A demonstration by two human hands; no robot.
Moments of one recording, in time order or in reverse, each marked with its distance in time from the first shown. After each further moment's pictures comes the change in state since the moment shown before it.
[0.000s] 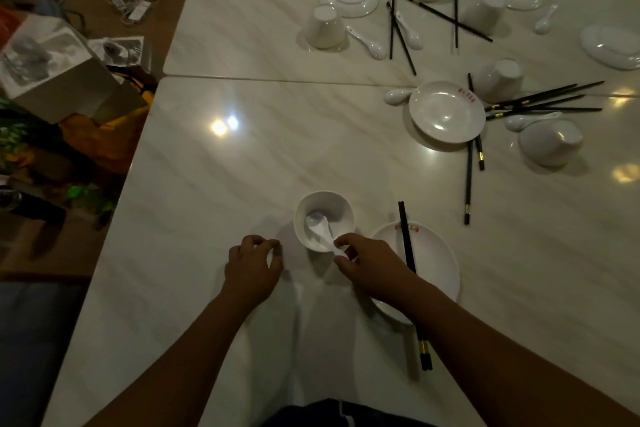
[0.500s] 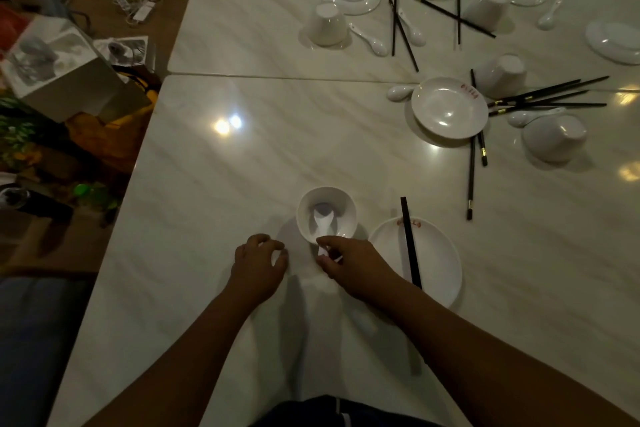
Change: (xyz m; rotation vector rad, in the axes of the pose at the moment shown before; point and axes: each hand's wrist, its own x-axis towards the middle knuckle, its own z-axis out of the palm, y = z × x) left_hand -0.002 -0.005 0.004 -0.037 -0.049 0.026; right_hand 0.000 -0.012 0.024 0.040 0.041 -0.104
